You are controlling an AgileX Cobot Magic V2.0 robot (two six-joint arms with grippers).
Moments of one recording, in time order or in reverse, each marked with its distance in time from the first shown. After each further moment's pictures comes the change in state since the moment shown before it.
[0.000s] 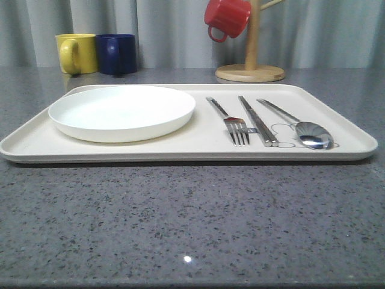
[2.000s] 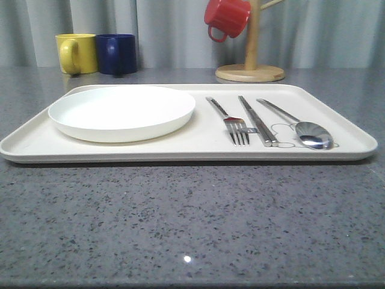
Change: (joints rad) left arm 0.000 0.000 -0.151 -0.070 0.210 0.120; right arm 0.000 0.000 0.000 0.000 0.002 0.000
